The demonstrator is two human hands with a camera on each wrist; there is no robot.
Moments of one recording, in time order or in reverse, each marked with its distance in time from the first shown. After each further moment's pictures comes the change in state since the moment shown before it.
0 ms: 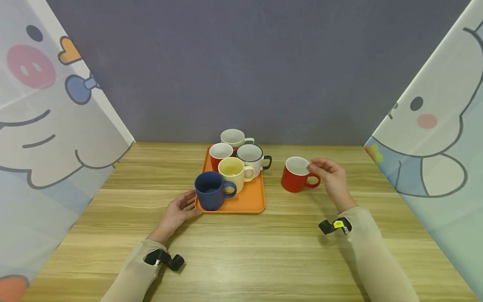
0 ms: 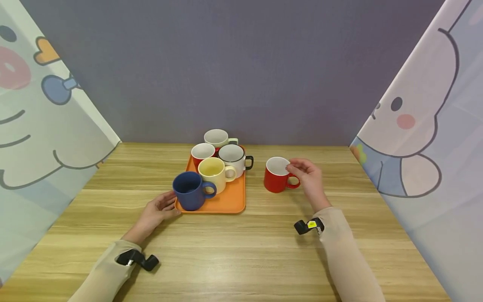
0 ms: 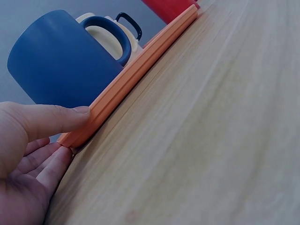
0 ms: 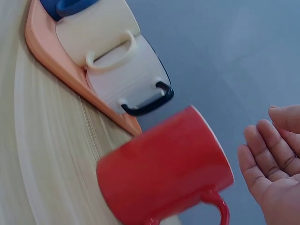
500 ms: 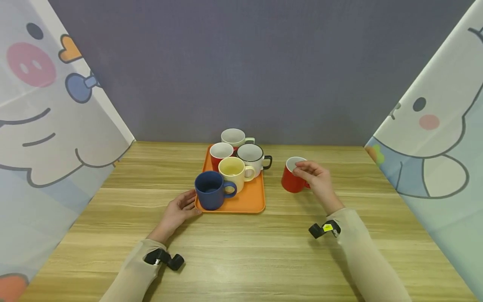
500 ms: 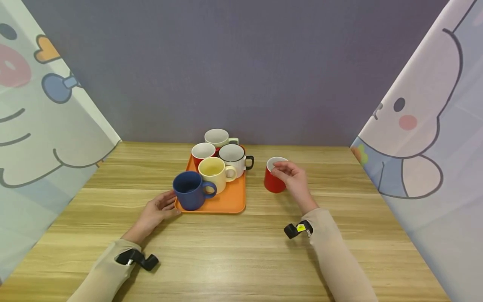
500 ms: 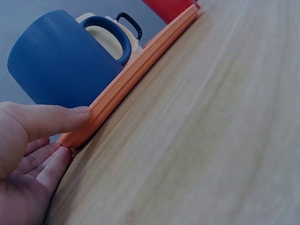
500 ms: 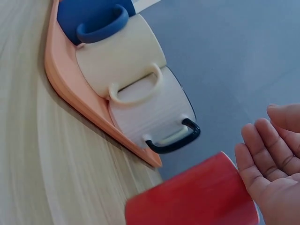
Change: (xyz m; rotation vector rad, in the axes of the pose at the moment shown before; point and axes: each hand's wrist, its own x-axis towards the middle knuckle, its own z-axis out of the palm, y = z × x) left_hand 0.000 -0.001 0.000 -0.002 0.005 0.010; right_hand -0.007 0.004 0.033 -0.077 -0.087 0.076
